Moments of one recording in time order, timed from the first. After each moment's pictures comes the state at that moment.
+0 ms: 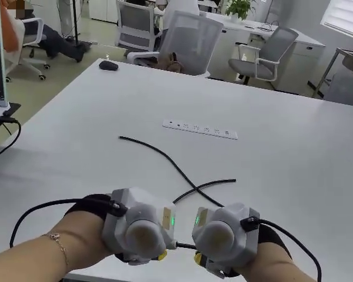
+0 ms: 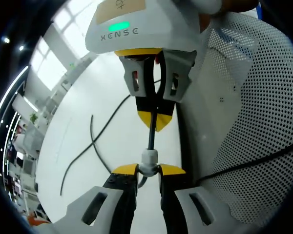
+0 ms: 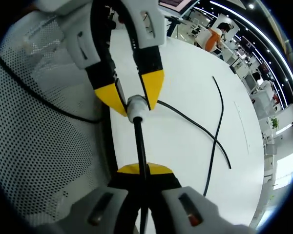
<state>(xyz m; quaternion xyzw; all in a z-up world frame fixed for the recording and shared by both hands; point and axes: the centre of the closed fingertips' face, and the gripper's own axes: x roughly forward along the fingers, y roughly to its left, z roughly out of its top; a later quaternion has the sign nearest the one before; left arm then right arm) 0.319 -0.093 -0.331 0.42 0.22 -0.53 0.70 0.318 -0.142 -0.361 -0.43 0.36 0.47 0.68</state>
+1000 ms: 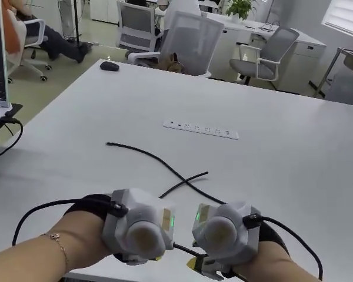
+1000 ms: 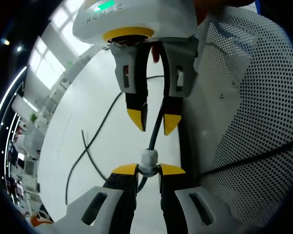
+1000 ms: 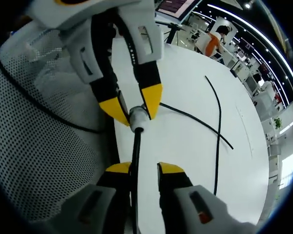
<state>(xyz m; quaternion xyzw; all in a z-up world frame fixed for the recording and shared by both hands) 0.314 -0.091 -0.334 0.43 0.22 -0.53 0.69 0.310 -0.125 -0.354 -0.40 0.34 0.50 0.69</state>
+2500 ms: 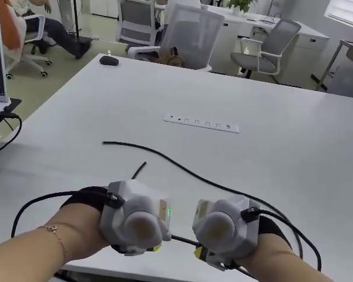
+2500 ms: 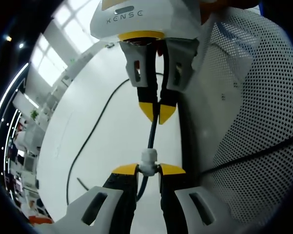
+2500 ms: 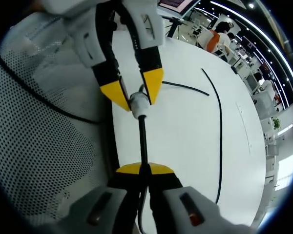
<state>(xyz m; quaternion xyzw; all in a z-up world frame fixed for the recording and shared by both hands) 0.317 -0.088 -0.336 0.43 0.23 -0.52 0.70 0.314 -0.141 -0.361 -0.43 0.35 0.48 0.68</state>
